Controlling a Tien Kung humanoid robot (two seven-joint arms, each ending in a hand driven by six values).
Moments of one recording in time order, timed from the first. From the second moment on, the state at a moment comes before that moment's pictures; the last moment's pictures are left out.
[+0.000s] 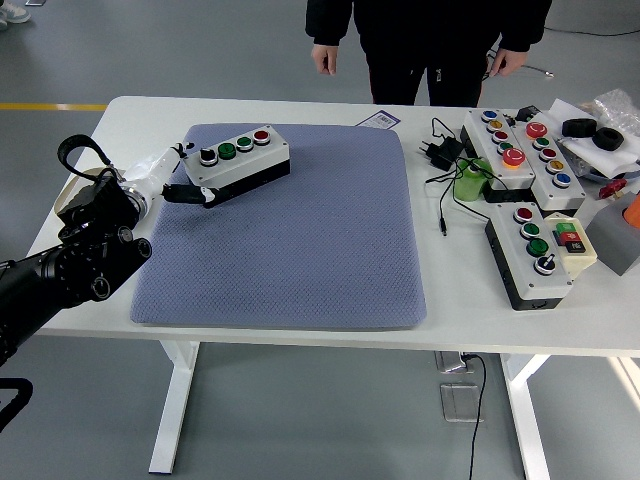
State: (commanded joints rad) left arm -0.96 0.17 -0.49 -0.45 1.43 0.20 0.10; right arm 0.06 -0.13 1.14 0.18 -0.71 -0.29 -0.39
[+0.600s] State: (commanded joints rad) left arm -0.95 0.18 -0.49 -0.45 1.43 0.21 0.10; right arm 0.06 -0.13 1.15 0.18 -0.73 -0.29 -0.39
